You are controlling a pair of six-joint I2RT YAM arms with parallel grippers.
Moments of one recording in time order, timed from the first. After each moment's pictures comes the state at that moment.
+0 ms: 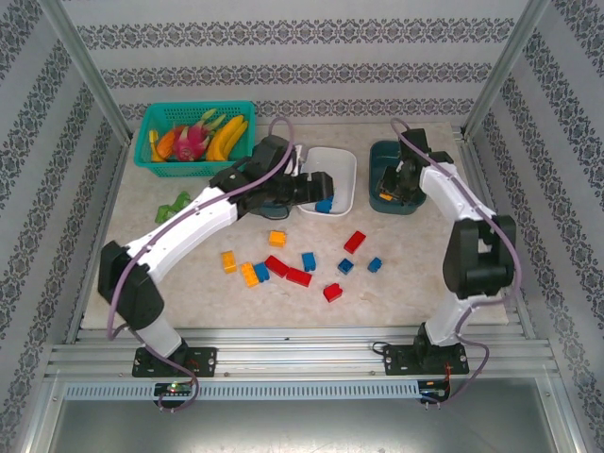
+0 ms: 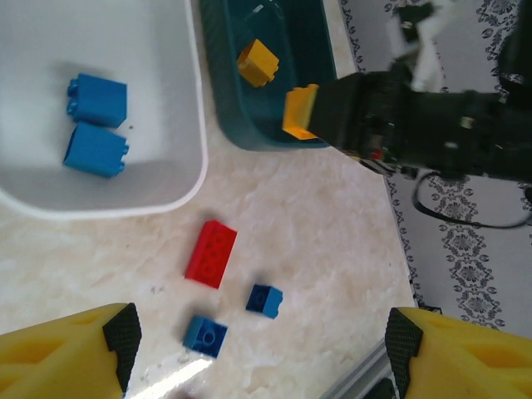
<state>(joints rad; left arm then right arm) -0.65 1.69 1.59 -0.58 0.27 -0.70 0.07 1.82 1.46 -0.80 -0.13 0.49</state>
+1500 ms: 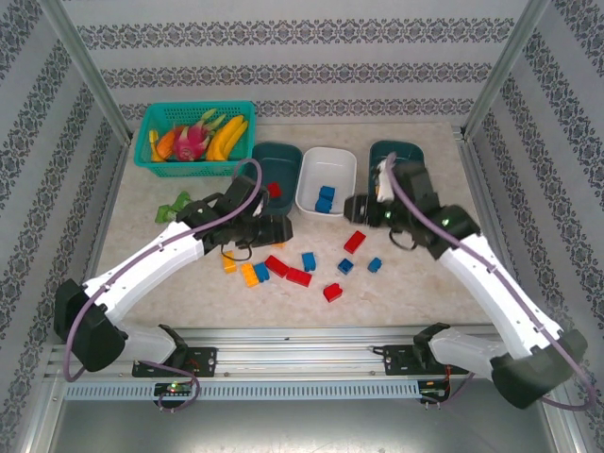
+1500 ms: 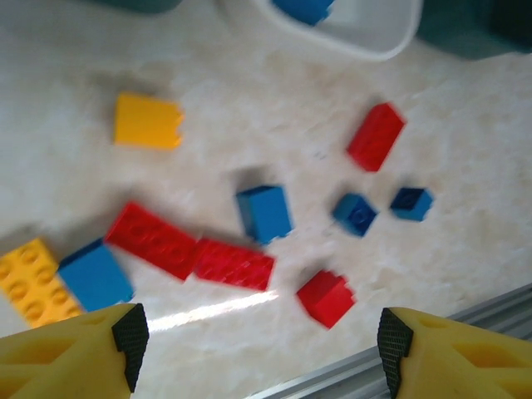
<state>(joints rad) -0.65 1.33 1.17 -0.82 0.13 -0.77 0.50 1.09 1.11 -0.77 -0.17 0.48</state>
